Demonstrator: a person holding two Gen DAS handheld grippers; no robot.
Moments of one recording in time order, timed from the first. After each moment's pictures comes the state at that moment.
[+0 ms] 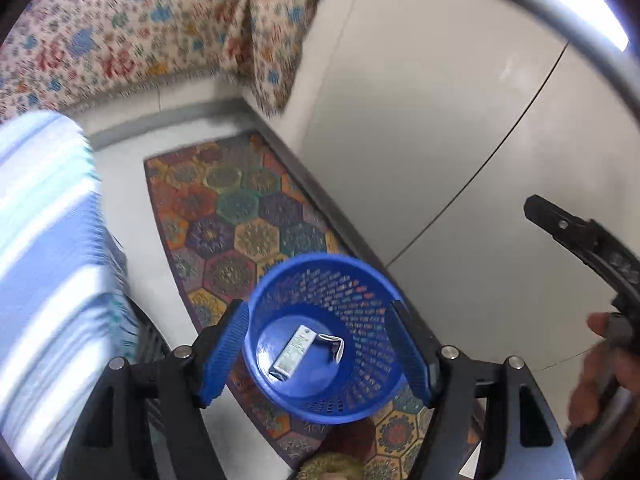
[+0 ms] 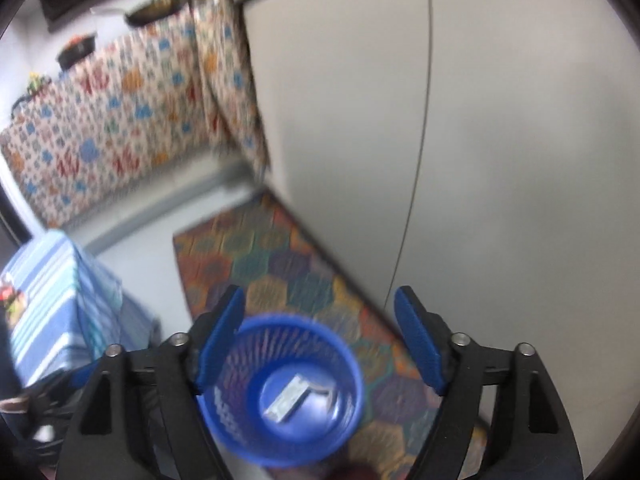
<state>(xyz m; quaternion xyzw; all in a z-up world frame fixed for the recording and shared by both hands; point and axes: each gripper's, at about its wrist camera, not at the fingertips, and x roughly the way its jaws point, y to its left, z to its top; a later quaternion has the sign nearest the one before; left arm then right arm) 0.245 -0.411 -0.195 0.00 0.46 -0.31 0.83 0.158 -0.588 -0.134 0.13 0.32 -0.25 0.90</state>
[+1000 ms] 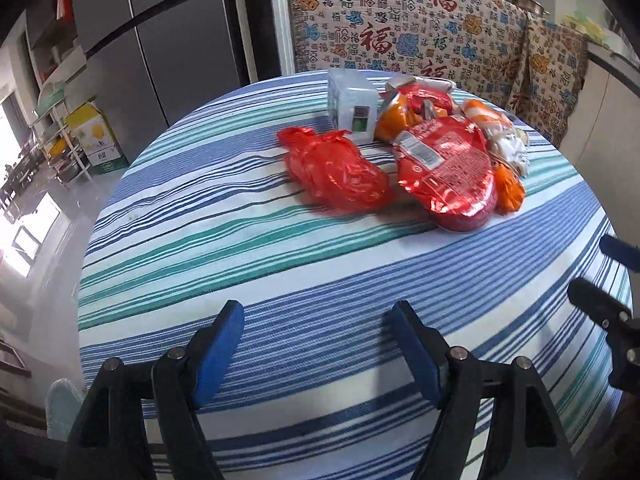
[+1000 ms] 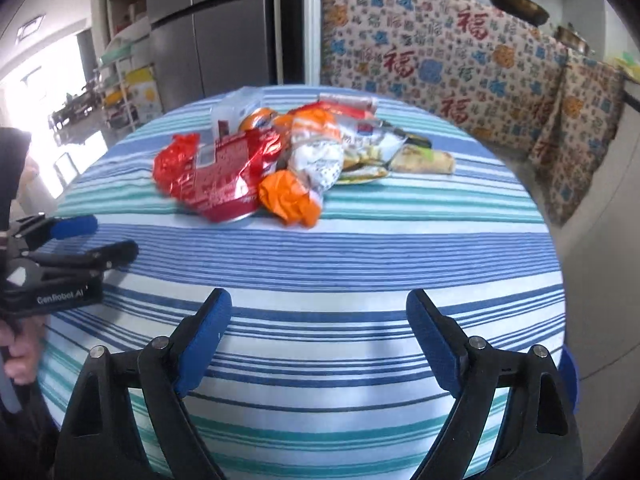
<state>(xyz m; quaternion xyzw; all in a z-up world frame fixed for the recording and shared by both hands) 0.136 0.062 -0.186 -0.01 0.44 0.05 0.89 0.198 -0.142 -0.181 -0.08 0.39 0.17 0.90</state>
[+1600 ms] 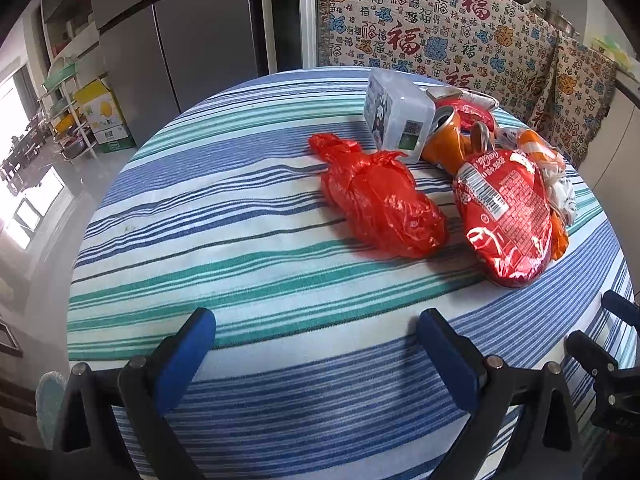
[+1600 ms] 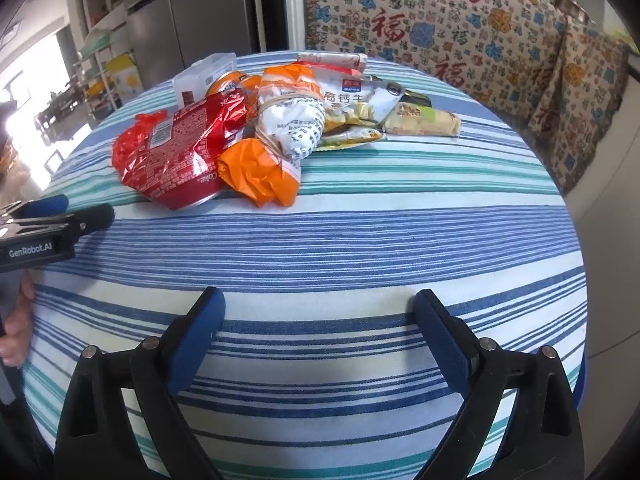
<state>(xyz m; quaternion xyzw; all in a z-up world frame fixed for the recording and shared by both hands) 0.179 0.082 -0.187 -0.04 0.45 0.07 0.89 0.222 -0.146 -0.199 -0.07 0.44 0.15 0.89</state>
